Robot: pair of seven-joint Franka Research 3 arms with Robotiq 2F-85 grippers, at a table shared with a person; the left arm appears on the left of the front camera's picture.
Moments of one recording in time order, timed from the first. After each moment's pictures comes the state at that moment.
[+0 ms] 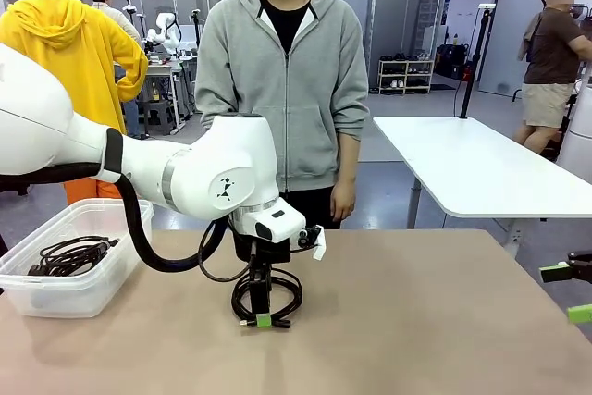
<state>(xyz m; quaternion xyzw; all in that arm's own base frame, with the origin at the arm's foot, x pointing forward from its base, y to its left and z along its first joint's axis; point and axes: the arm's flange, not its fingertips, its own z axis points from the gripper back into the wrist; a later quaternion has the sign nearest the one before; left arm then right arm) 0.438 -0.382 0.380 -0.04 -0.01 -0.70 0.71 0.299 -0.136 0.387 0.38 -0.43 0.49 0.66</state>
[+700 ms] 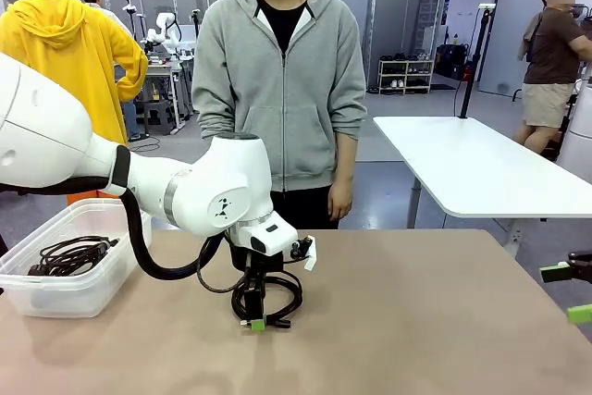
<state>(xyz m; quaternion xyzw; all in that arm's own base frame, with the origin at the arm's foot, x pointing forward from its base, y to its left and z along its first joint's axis) 0.463 -0.370 0.344 -0.03 -0.01 -0.70 0.71 0.299 -0.136 0.387 0.38 -0.43 0.49 0.66</state>
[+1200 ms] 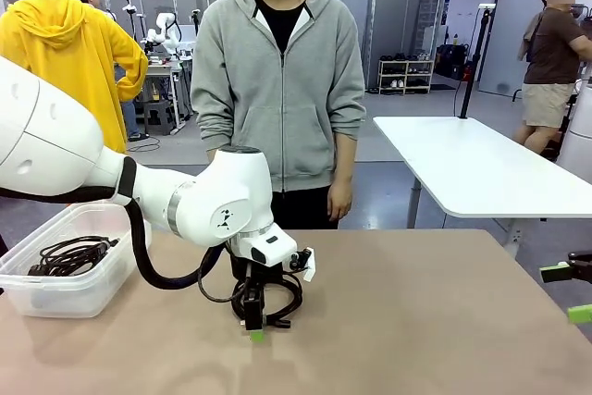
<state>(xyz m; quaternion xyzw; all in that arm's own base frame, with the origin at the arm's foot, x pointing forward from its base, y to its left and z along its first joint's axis) 0.464 -0.370 0.321 -0.04 0.00 -0.71 0.71 0.299 -0.136 0.387 0.38 -0.43 0.49 0.66</state>
